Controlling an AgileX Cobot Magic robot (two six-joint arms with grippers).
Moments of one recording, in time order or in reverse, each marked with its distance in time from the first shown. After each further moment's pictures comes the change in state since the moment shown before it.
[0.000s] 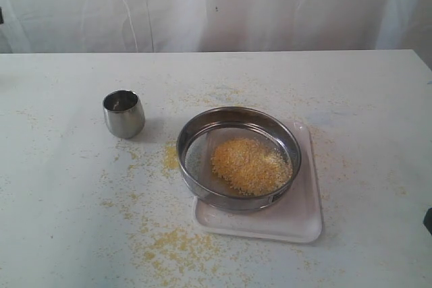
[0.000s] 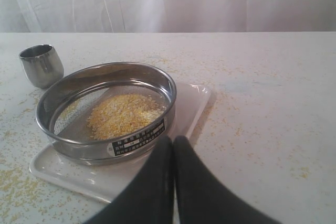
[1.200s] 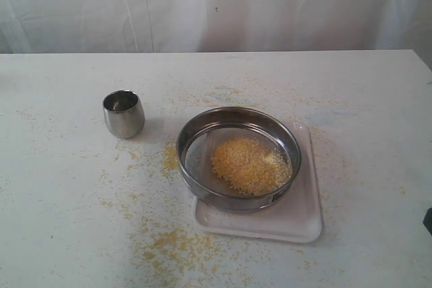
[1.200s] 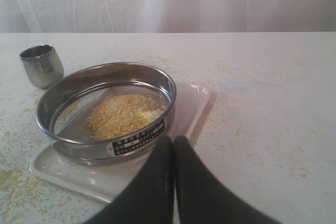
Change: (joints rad) left arm 0.176 -0.740 0.013 0.440 0.622 -0.570; right arm 0.000 0.000 0.000 0.000 0.000 0.000
